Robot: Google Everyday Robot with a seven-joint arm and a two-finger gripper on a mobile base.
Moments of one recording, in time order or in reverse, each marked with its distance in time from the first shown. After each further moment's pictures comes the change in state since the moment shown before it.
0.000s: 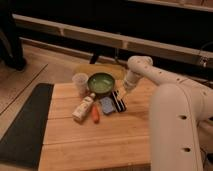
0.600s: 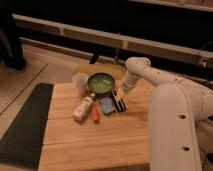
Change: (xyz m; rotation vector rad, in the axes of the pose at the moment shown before) arm -0.009 0.016 0.014 -0.023 0.013 -0.031
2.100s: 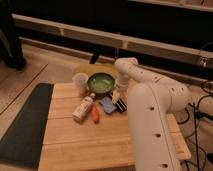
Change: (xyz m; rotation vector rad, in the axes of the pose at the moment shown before) arm -0.004 -0.010 0.034 0.007 0.173 -0.001
